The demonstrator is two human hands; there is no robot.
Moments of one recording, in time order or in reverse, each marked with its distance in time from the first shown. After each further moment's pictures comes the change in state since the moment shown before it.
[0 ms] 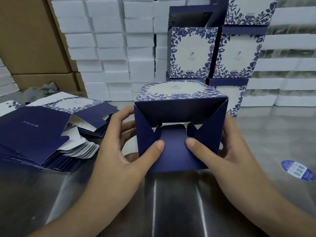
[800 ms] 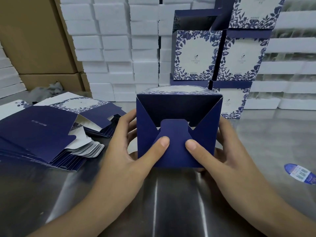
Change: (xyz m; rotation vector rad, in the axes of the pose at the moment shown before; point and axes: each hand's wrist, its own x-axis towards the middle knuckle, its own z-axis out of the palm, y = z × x) left_hand 0.000 0.007 0.000 0.021 -0.012 -0.088; right_hand -0.004 -0.007 0.000 -0.077 -0.085 0.038
